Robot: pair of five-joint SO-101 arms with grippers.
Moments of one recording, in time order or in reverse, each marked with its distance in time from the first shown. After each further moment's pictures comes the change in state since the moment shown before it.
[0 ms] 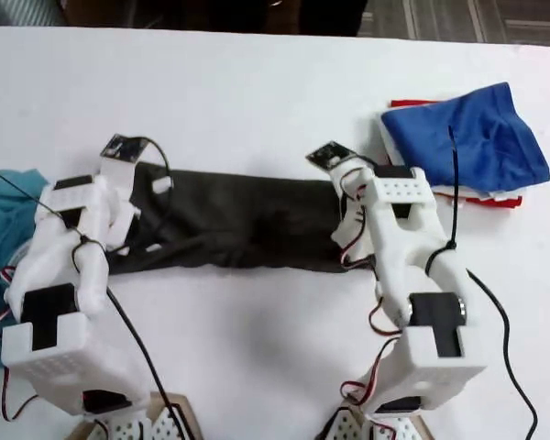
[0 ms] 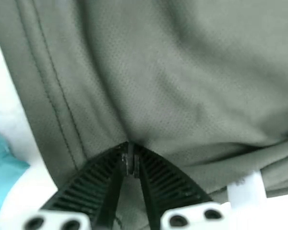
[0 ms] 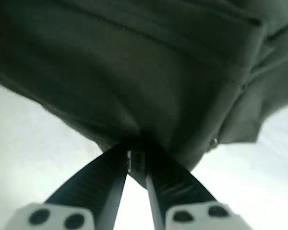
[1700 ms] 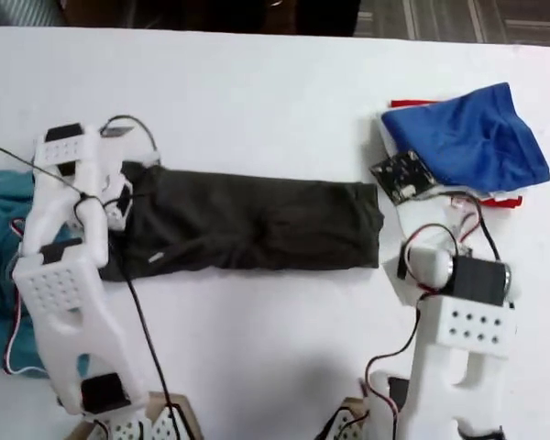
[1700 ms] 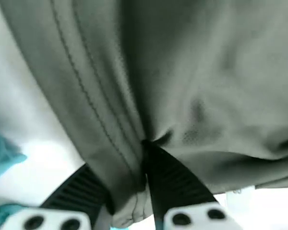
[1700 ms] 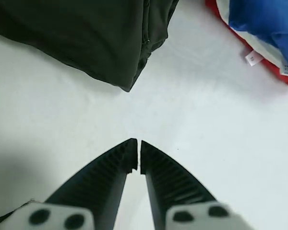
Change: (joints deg) left arm -2.0 27.8 -43.9 36.8 8.8; right arm 13.0 -57.1 17.7 16.2 0.4
